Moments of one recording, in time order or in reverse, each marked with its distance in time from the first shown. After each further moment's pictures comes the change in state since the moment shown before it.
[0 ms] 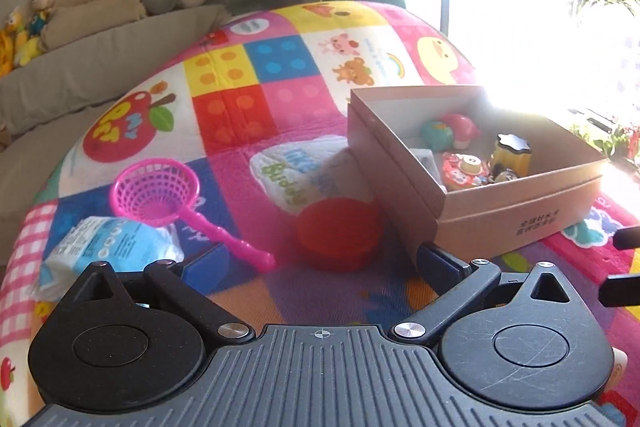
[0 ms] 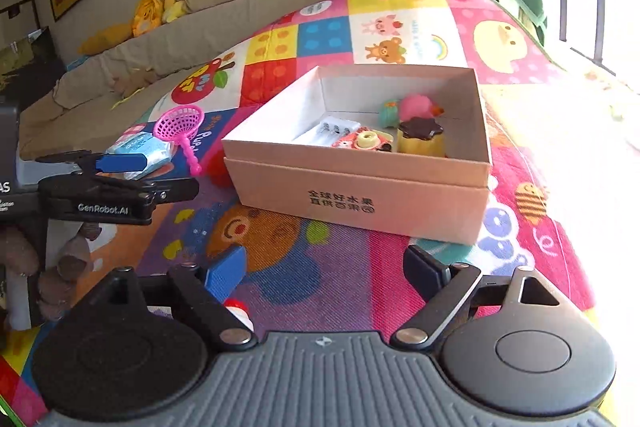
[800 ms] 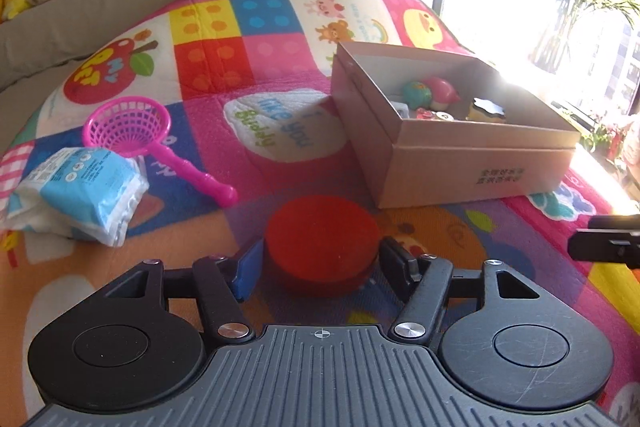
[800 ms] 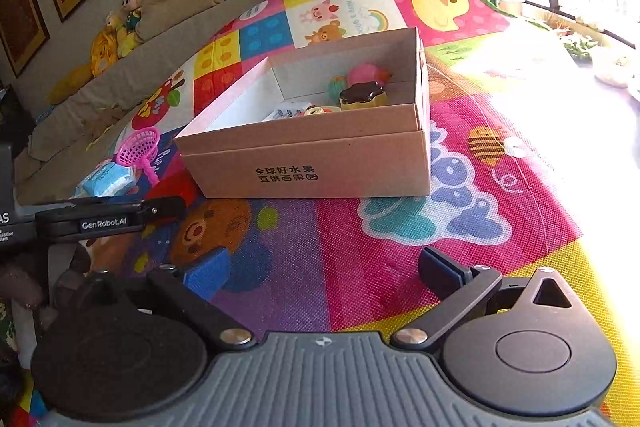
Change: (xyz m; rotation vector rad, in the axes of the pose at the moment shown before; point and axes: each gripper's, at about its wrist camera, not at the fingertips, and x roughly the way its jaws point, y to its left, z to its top) left arm -0.022 -0.009 -0.035 -0.065 0.088 -0.097; right arm 0.004 -0.023 -0.012 0.147 -0.011 -0.047
